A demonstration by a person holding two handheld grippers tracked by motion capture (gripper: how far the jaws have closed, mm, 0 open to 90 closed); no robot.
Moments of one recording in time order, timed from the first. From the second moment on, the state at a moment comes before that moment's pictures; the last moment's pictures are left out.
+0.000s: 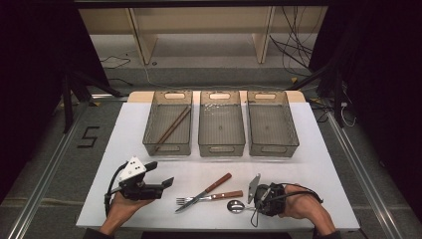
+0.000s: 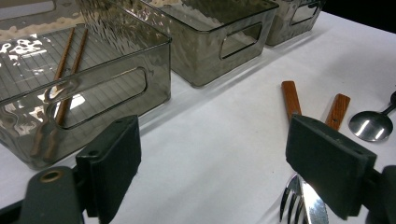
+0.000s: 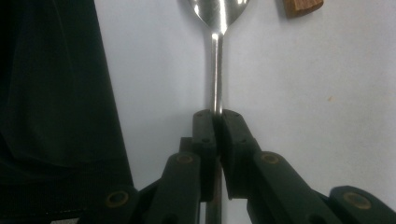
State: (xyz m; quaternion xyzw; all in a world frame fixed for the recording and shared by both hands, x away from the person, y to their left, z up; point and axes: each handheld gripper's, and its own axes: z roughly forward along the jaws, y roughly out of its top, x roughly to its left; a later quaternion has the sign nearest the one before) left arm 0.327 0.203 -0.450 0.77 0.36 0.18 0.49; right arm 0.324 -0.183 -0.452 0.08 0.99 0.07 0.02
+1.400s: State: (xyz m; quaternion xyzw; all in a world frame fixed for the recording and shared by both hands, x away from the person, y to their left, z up) left arm 0.327 0.206 -0.448 0.76 0.37 0.18 0.50; right arm 0.356 -0.201 -0.418 0.26 0.93 0.25 0.09
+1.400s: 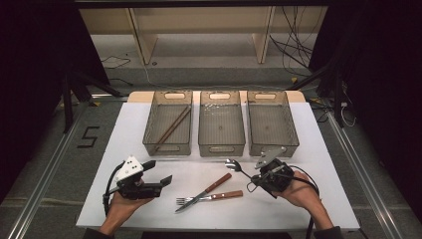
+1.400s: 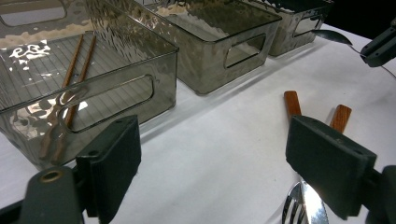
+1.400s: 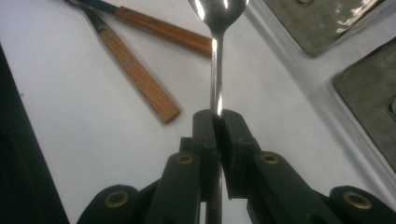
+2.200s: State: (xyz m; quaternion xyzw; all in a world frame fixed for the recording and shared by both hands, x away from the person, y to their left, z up) left arm 0.327 0.208 -0.448 0.75 0.37 0.18 0.51; right arm 0.383 -0.191 -0.402 0.30 0.90 0.30 0.11
